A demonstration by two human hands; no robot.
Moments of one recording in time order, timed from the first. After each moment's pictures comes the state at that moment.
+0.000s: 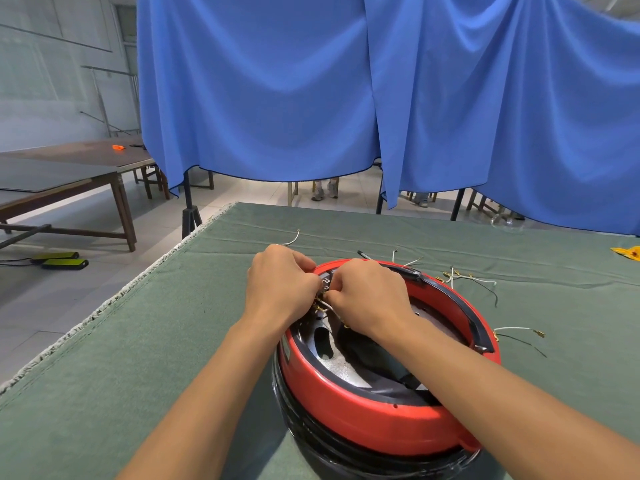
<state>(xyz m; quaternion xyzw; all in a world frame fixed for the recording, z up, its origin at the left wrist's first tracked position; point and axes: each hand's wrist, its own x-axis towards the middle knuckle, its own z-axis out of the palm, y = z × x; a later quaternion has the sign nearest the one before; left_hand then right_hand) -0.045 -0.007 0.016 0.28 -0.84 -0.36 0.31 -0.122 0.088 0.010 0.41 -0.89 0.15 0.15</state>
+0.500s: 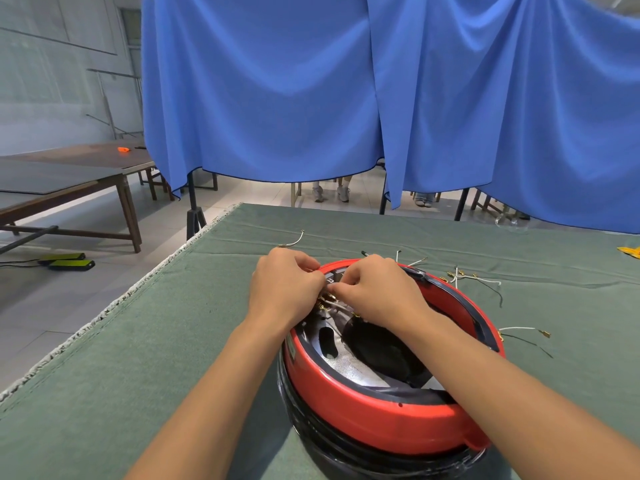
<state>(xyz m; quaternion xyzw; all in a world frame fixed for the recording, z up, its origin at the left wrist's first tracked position) -0.046 -0.010 0.012 0.28 -0.82 -0.38 0.32 -0.129 0.097 0.017 0.38 -0.90 0.23 0.04</state>
